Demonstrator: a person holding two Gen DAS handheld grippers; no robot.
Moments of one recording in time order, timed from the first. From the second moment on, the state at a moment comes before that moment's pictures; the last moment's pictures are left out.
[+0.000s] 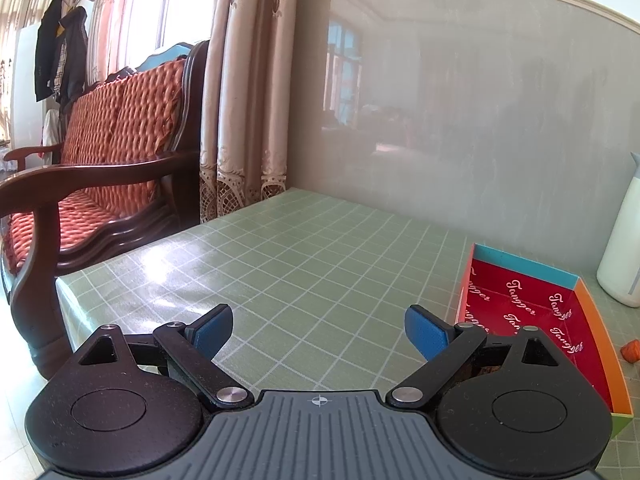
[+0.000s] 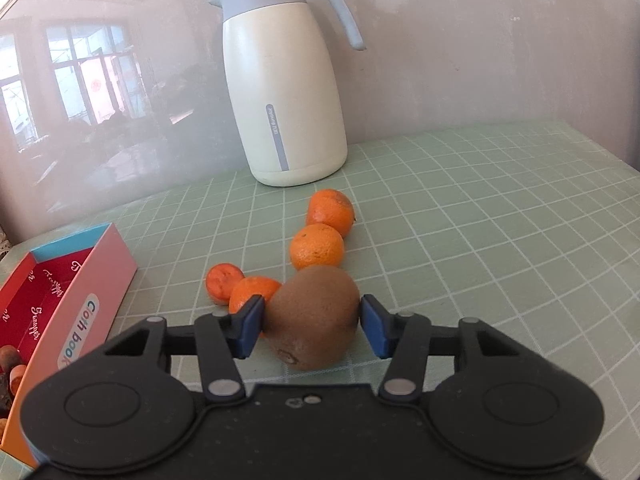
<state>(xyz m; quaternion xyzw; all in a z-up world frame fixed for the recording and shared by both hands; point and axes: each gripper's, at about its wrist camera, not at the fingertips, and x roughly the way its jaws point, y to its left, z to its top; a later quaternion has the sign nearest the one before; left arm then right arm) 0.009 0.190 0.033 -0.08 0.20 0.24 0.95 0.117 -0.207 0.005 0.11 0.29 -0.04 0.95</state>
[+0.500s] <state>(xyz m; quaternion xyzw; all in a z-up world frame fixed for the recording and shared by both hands) 0.006 0.195 0.034 -0.08 0.20 0.25 0.94 0.098 -0.188 0.019 0.09 0.27 0.00 0.96</state>
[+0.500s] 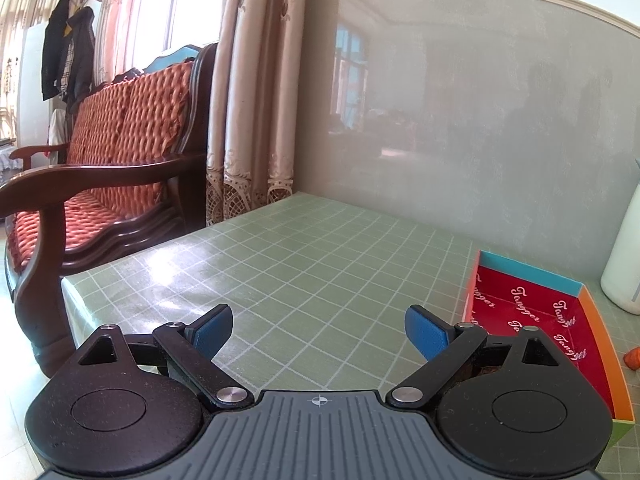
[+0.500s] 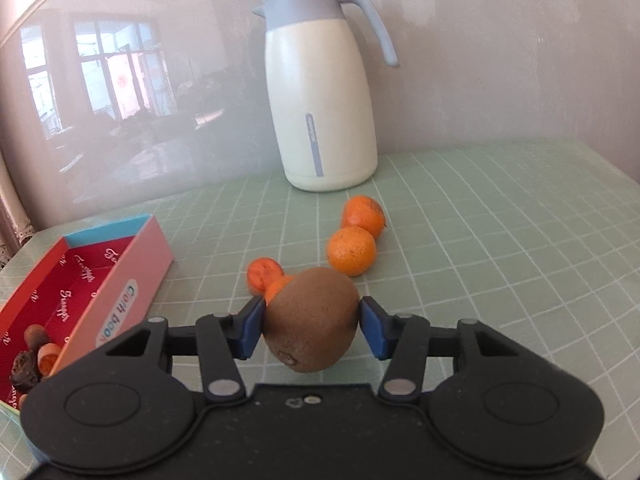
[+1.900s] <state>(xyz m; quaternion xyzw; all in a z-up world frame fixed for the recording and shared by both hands) -0.020 0.248 0.025 -0.09 0.20 0.31 0.92 0.108 -0.036 0.033 0.00 0.23 0.20 0.95</state>
